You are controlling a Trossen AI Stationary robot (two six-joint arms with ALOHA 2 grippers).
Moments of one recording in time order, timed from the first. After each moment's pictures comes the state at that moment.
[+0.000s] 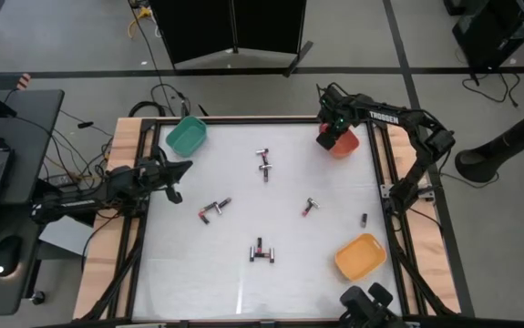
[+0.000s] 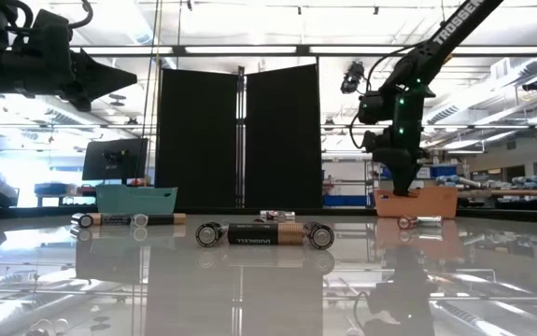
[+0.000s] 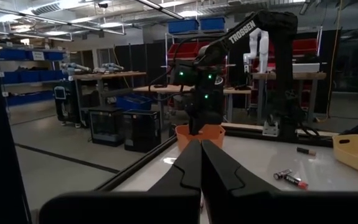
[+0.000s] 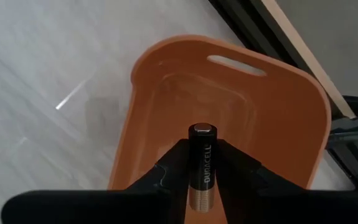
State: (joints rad) left arm 0.15 0.04 0.03 0.18 -0.27 0.05; right arm -0.90 1.70 1.12 -0.75 0.11 -0.15
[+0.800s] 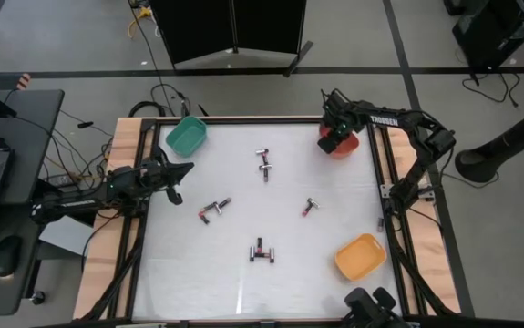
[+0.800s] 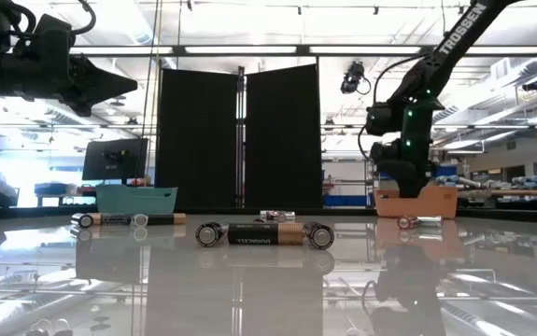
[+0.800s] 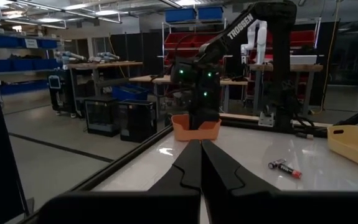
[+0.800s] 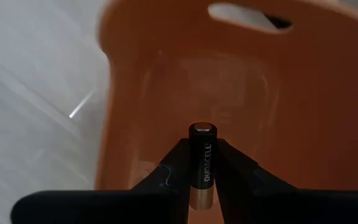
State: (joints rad) left arm 0.15 0.04 0.03 0.14 -0.26 0.02; right arm -0.93 1.70 0.99 -0.63 0.07 -0.08
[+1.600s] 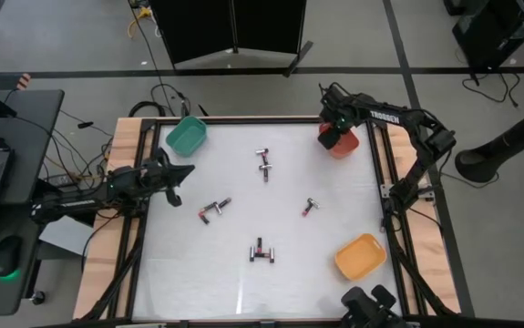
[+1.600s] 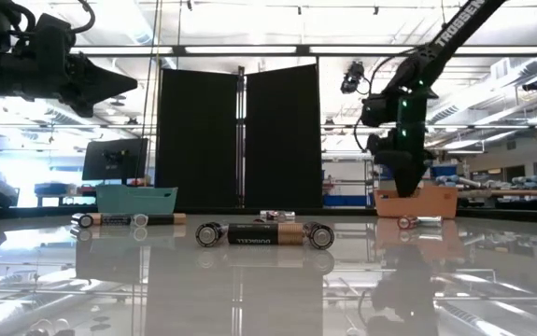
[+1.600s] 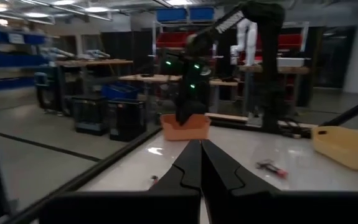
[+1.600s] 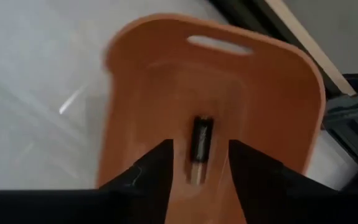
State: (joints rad) left arm 0.15 0.04 0.03 0.14 -0.20 -0.01; right arm -0.90 1.70 1.12 -0.79 0.11 -0.11
